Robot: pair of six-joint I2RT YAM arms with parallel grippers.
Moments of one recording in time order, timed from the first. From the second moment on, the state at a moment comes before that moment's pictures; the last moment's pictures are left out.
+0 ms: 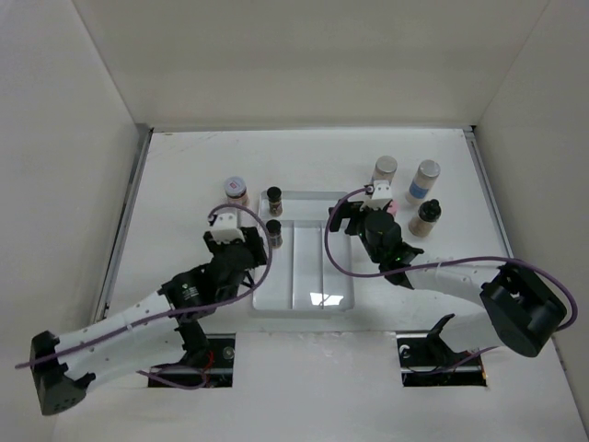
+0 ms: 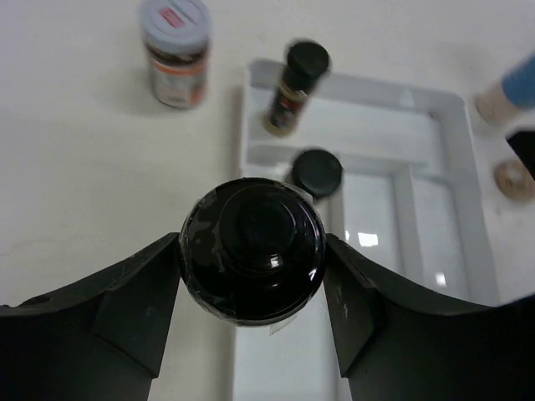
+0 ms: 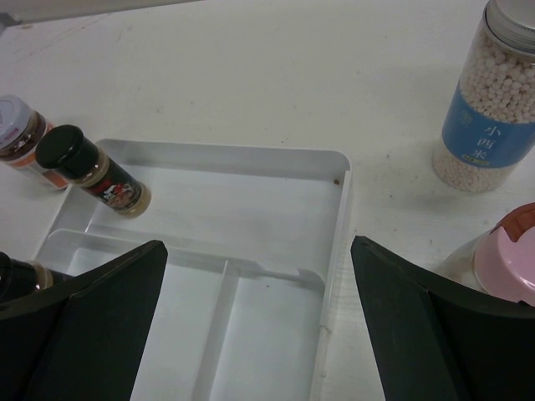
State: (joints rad) left arm -0.95 0.70 0.58 -0.33 -0.85 -0.61; right arm 0.73 1.35 0.56 0.59 0.46 0.34
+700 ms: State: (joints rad) left arm -1.22 1.04 0.49 -0.20 -0.88 -0.75; right arm 0.71 1.33 0.56 0.58 0.44 0.36
